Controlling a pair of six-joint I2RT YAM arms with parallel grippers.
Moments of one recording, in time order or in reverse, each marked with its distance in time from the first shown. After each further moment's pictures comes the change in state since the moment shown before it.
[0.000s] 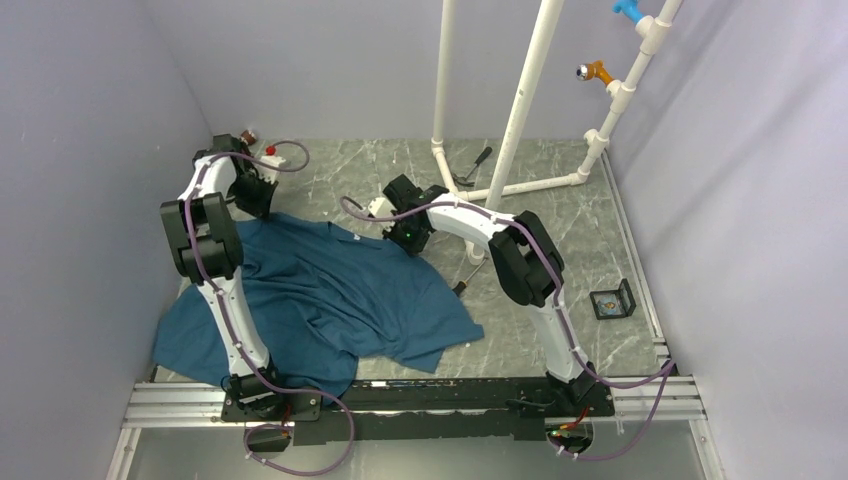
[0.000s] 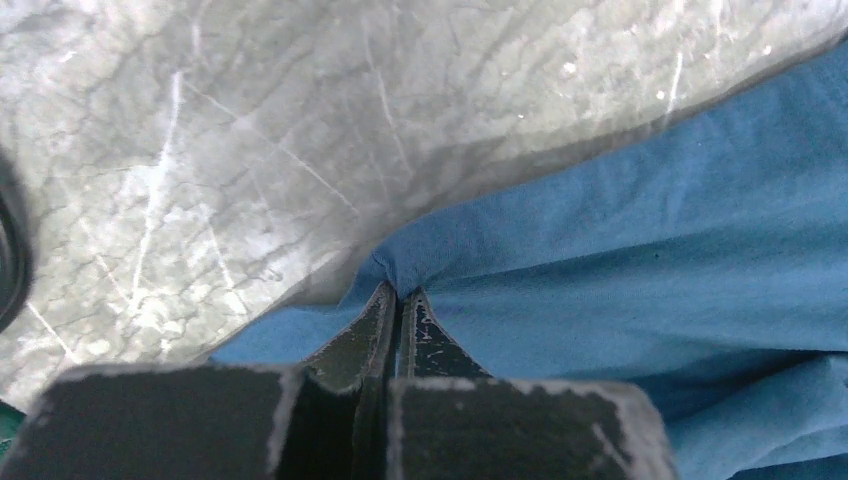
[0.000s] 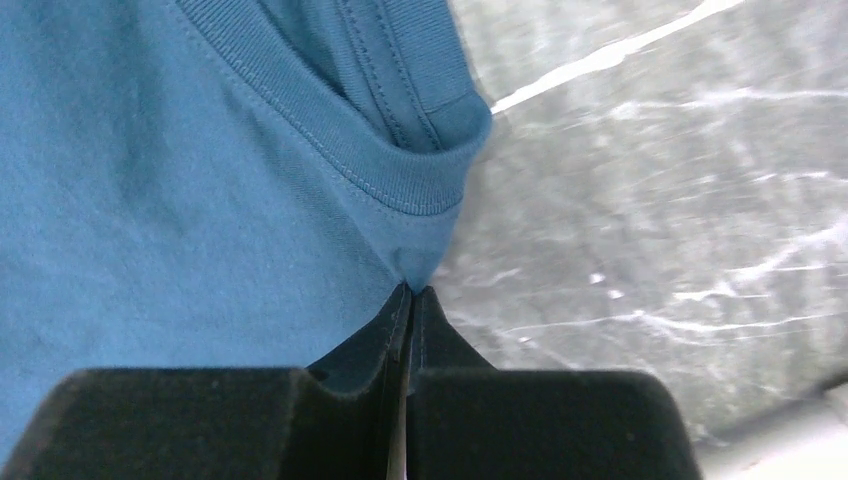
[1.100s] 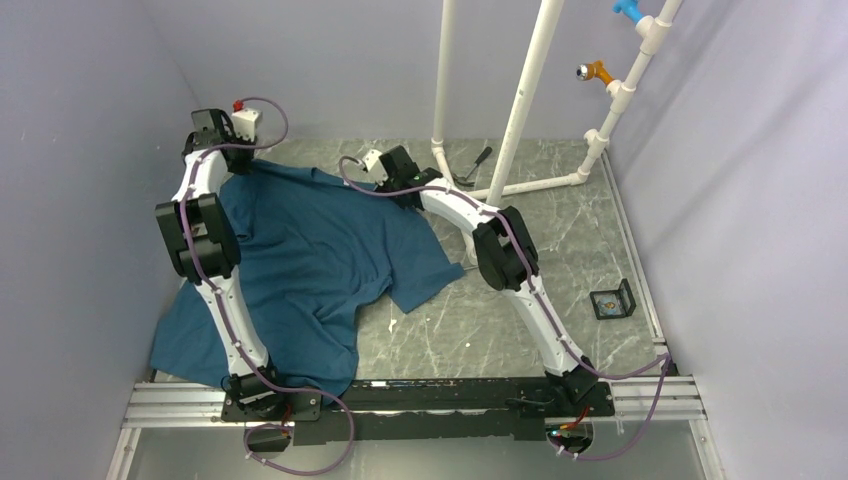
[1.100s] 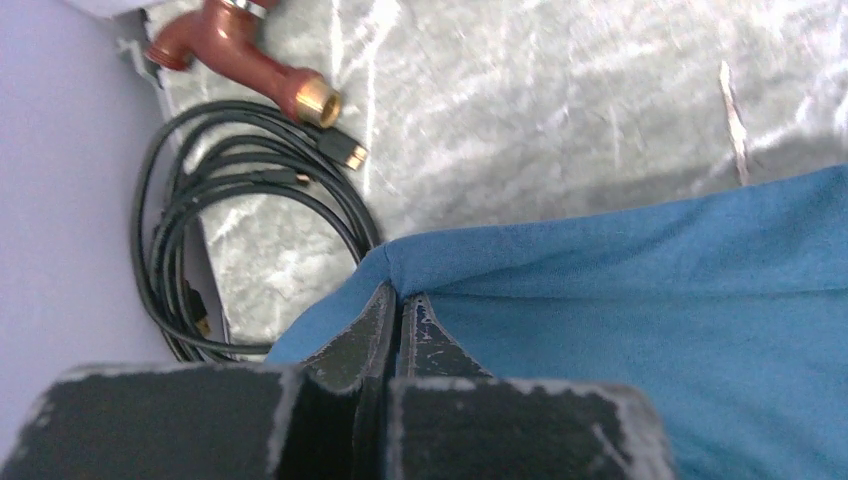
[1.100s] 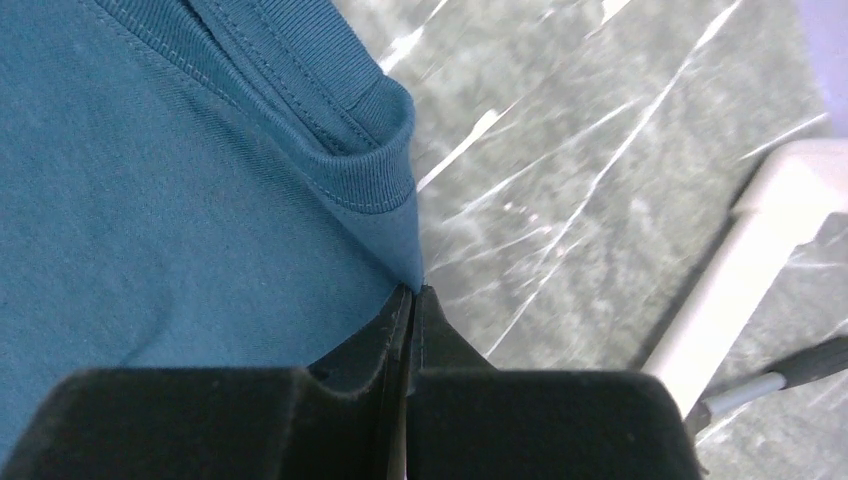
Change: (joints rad) left arm 0.037 0.010 0.095 0.464 -0.049 -0.243; right arm -0.082 0.304 0.435 0.255 0.267 -0.016
